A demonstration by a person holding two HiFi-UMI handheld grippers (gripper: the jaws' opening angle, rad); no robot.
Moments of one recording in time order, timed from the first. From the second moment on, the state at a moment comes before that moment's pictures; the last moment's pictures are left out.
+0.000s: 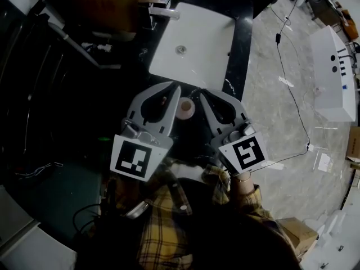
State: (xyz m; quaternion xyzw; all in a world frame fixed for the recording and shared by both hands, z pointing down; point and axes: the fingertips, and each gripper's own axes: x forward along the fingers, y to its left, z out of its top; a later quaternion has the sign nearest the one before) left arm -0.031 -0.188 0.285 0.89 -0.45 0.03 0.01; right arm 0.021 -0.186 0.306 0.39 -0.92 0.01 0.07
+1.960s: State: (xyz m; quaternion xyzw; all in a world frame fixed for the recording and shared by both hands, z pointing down) left arm 0.027 -0.182 0.421 0.93 -0.32 0.17 0.01; right arm 0.046 -0.186 0.318 0.40 -0.91 0.03 0.07
